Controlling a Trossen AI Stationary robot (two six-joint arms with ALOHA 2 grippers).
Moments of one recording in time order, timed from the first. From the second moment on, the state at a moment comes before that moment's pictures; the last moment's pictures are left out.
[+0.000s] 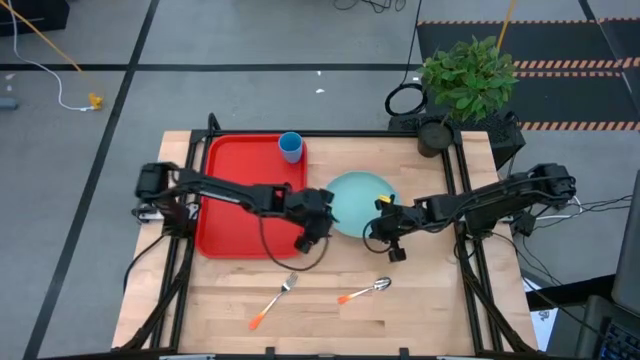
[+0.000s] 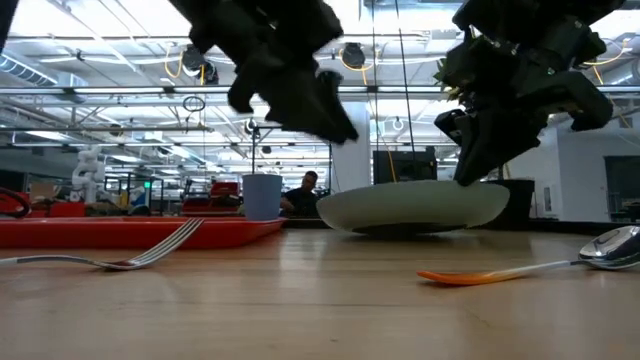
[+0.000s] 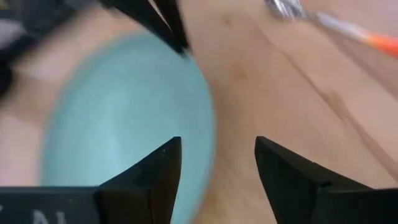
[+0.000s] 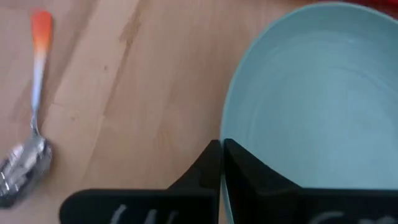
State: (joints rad) left arm -0.02 1.78 1.18 -0.18 0.10 0.55; right arm 0.12 1.28 0.60 -0.22 0.00 -0.12
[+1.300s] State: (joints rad) left arm -0.04 1.99 1.41 -0.34 0.00 0.57; right arm 0.11 1.26 0.60 -0.24 0.00 -0.11
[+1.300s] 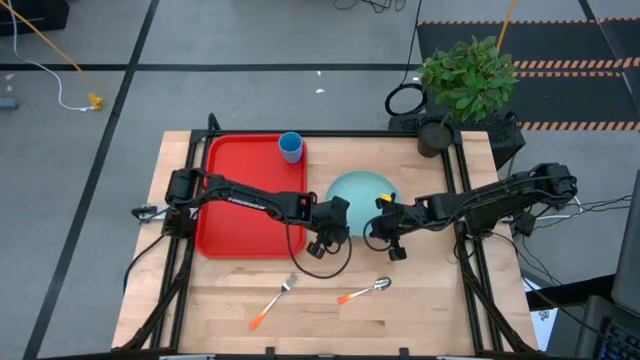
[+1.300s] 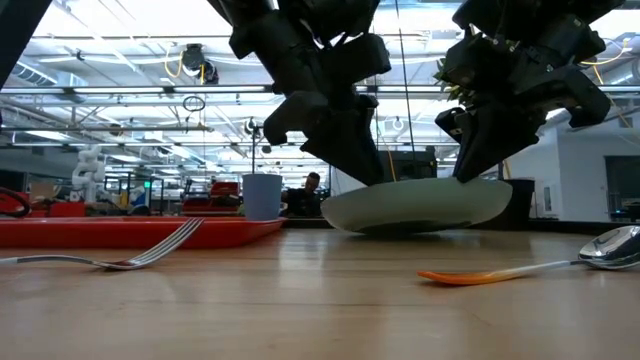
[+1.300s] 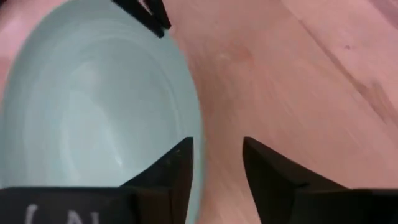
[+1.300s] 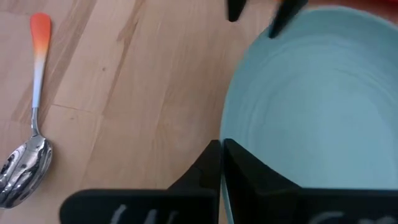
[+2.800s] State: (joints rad) left arm -0.02 1.93 1.40 -0.46 -0.08 0.66; right arm 0.12 1.14 0.60 -0.20 0.07 -0.05
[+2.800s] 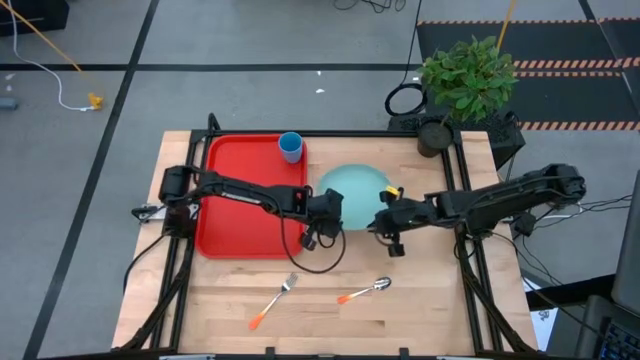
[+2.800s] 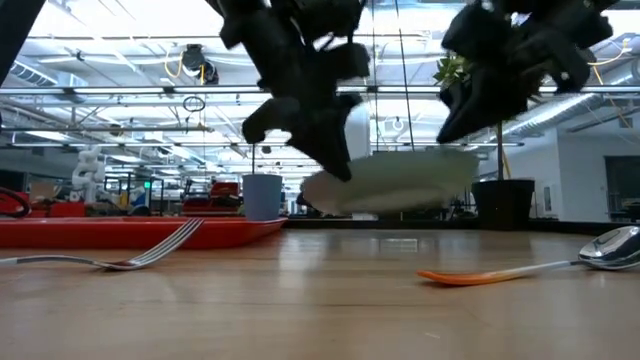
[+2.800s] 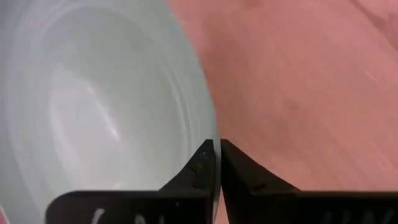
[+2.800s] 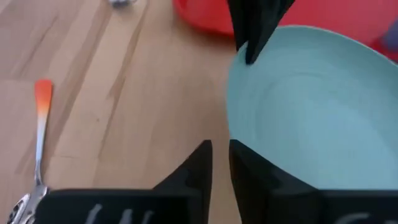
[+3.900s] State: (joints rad) left arm -0.34 1.72 1.40 -1.19 -0.34 -0.26; right arm 0.15 0.73 0.60 -0.06 0.28 -0.27
